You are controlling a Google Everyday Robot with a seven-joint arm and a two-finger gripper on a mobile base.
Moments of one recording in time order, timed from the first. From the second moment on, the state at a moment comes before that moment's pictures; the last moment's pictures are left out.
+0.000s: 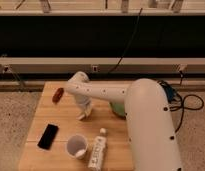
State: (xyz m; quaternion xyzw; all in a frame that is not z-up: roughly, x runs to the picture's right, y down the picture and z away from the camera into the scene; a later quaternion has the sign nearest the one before) arm -0.088 0.153 0.891 -0.35 -0.11 -0.37 0.85
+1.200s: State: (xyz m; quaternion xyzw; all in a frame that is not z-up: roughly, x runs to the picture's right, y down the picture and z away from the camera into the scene) arm -0.051 0.148 0.889 -0.34 -0.11 -0.36 0.86
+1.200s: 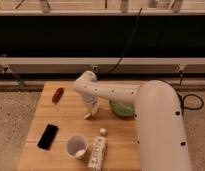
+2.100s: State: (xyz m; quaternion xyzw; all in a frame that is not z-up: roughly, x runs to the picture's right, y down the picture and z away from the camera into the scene) arm -0.060 0.146 0.886 -0.33 -0.12 -0.37 0.86
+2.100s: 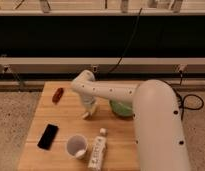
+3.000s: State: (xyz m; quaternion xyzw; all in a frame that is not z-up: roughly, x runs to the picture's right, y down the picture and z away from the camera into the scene) arm -0.058 0.146 0.881 -0.33 -0.13 -0.37 0.86
